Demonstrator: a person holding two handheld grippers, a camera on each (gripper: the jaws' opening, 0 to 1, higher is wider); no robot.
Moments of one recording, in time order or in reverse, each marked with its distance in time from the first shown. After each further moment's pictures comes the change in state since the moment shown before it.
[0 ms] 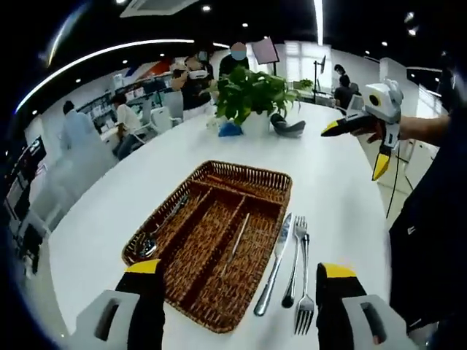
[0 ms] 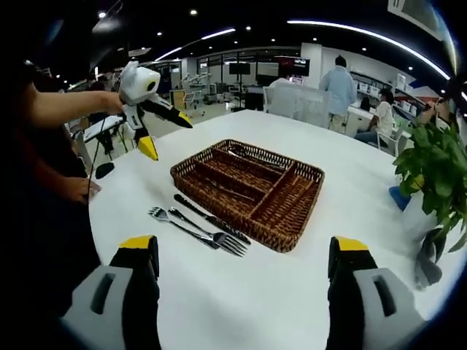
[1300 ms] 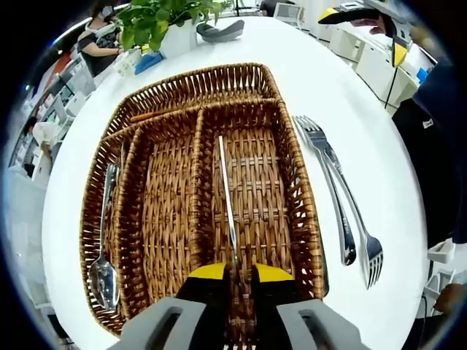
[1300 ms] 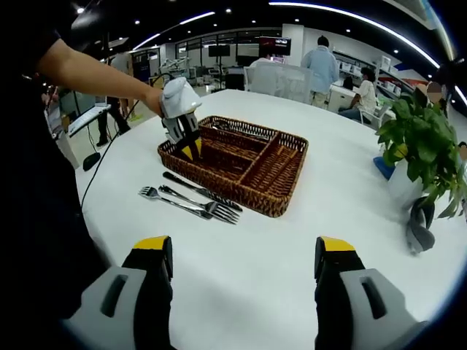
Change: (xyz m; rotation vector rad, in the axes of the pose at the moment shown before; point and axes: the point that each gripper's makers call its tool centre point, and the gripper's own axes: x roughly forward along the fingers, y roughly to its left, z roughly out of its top) left arm 0.122 0.028 -0.080 0.457 0.524 -0.316; right arm -0.021 0.000 -0.044 0.077 0.122 -0.105
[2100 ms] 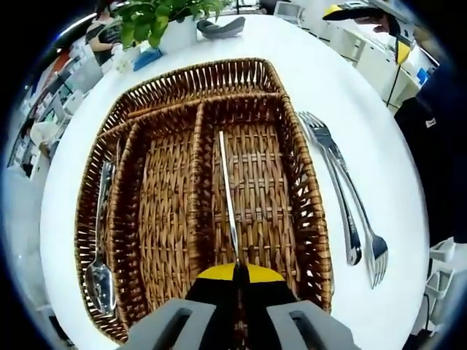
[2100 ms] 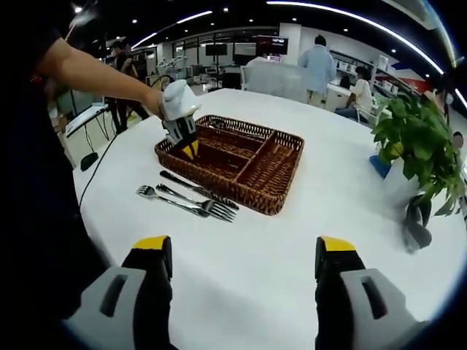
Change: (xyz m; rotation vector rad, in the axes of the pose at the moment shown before) left arm 0.011 -0.002 -0.001 0.026 0.030 -0.009; right arm -0.006 -0.004 -0.002 0.009 0.007 -0.021
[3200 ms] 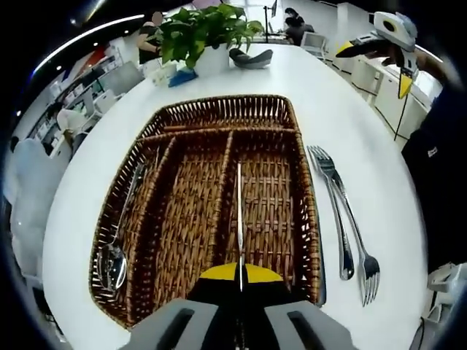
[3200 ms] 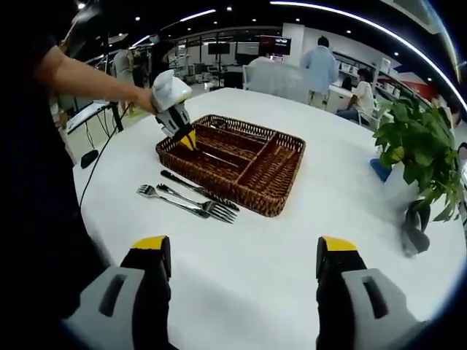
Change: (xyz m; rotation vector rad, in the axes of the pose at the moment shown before) left arm -0.024 0.011 0.005 -0.128 -0.161 0.089; right arm 0.001 0.000 0.005 -0.022 0.007 0.000
